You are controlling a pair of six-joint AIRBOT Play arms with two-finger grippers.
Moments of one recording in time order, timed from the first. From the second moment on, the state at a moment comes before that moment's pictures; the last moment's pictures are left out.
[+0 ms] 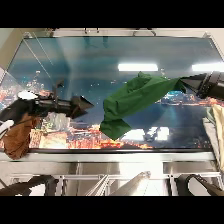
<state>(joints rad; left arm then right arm) -0.03 -1.37 0.83 0.45 -1.18 -1.11 -0.43 -1.02 0.89 -0.21 1.35 1.02</state>
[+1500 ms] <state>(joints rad) 0.36 -0.62 1.45 0.63 -1.26 -1.14 -0.81 -0.76 1.33 0.29 1.55 0.97</state>
